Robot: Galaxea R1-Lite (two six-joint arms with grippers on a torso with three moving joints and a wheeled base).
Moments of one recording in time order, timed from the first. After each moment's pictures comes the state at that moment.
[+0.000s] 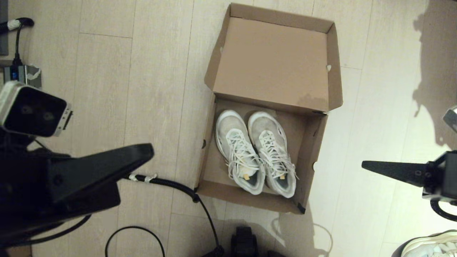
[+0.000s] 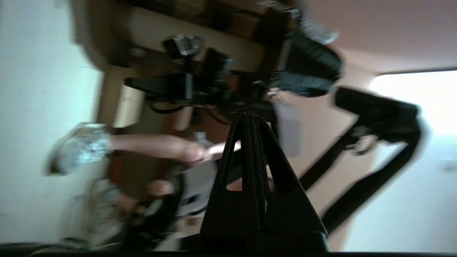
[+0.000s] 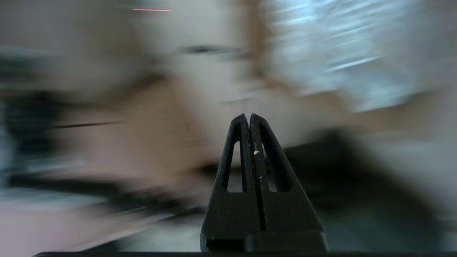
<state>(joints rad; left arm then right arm) -0.50 1.28 -0.36 -1.42 -0.84 -1.05 0.22 1.12 -0.64 -0.22 0.57 0.51</state>
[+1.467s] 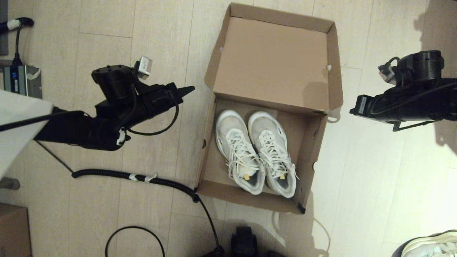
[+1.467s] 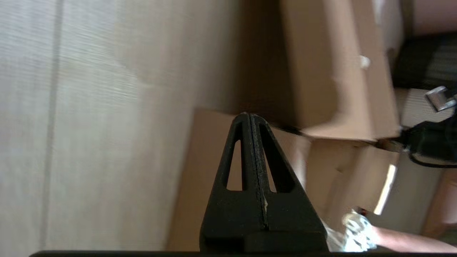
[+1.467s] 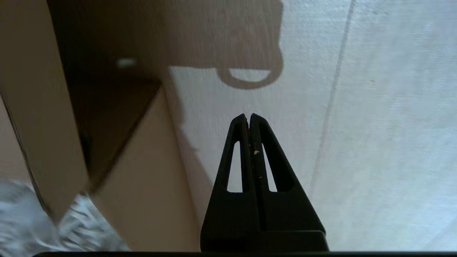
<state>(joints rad) -0.22 2.08 -1.46 -0.78 -0.53 -0.43 -0.02 1.87 -1.51 0.07 0.11 0.27</state>
